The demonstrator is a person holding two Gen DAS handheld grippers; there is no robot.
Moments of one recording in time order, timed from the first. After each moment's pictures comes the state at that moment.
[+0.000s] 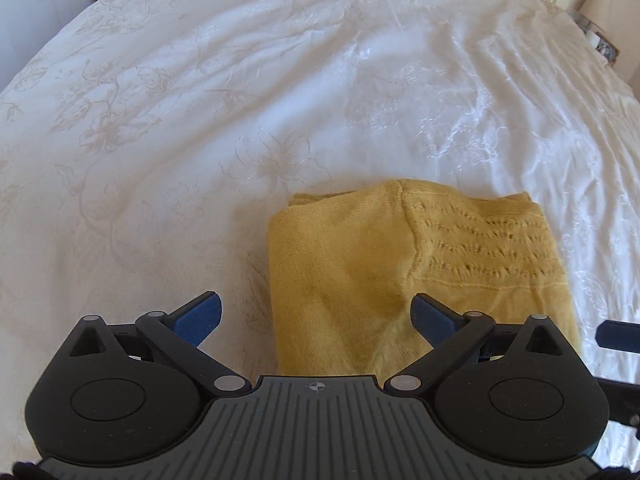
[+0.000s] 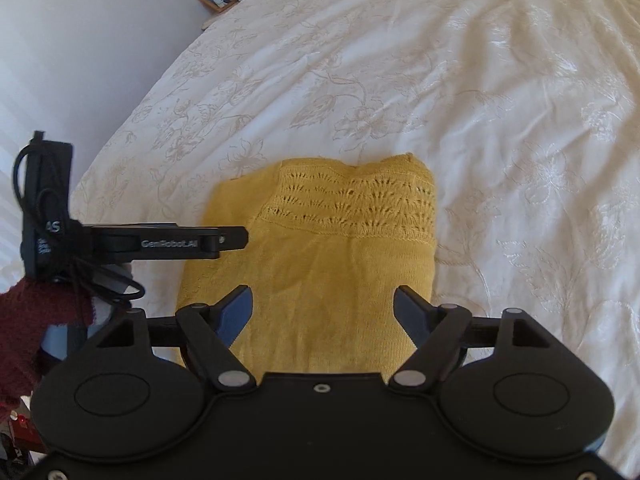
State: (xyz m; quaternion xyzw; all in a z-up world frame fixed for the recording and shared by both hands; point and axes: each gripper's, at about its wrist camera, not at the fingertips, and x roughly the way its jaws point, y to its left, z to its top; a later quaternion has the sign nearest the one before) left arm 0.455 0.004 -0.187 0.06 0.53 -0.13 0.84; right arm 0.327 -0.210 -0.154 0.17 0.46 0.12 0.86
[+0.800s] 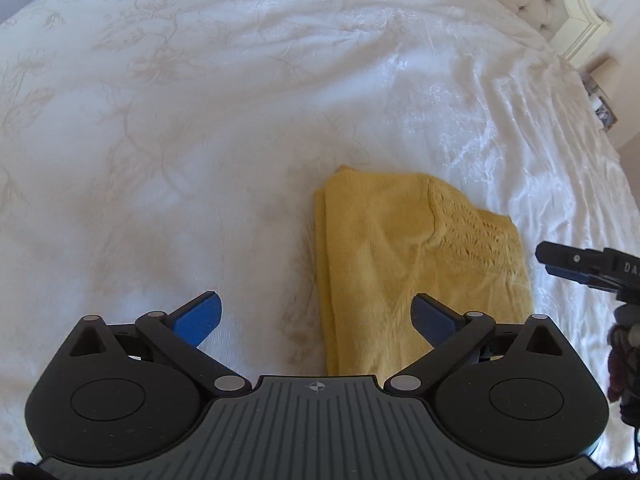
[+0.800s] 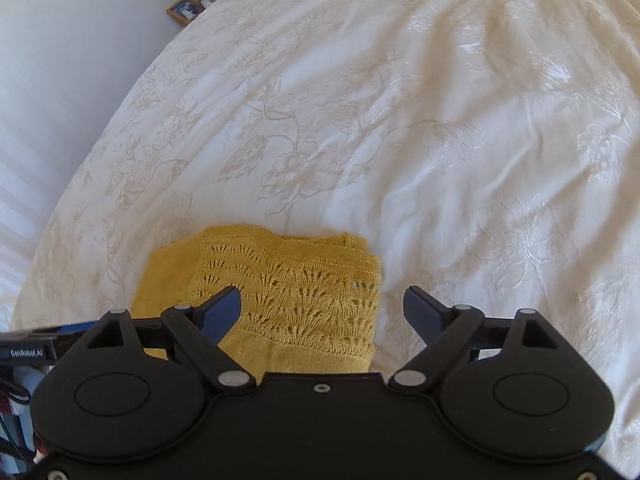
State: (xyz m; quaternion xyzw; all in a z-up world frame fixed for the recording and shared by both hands) left arm 0.417 0.076 -0.166 -0.07 0.55 -0.14 0.82; right arm 0.387 -0.271 -0.181 0.22 0.47 0.09 0.85
